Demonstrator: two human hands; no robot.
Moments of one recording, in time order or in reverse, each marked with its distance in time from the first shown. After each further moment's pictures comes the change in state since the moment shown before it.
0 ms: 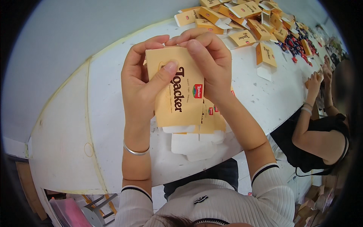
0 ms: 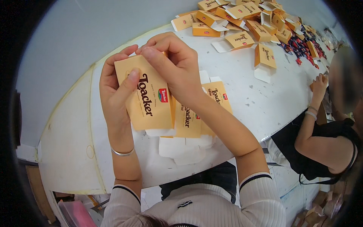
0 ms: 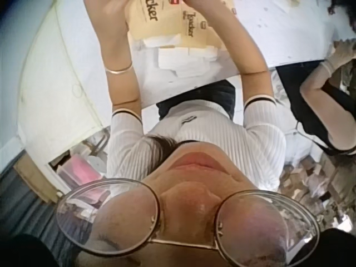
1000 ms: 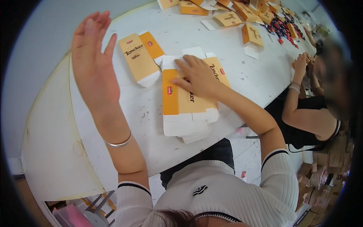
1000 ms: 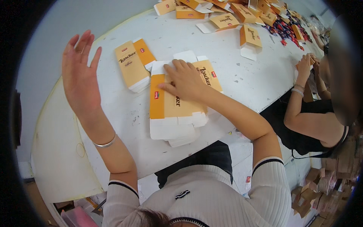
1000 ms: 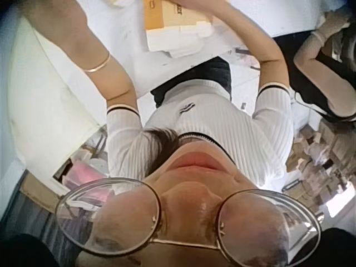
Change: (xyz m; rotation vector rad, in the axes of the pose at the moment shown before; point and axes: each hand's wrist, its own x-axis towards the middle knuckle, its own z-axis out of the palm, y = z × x) left_hand 0.011 0.017 -0.034 0.168 0.189 0.098; right_hand -0.085 0.024 -0.064 -1.700 -0.479 0.200
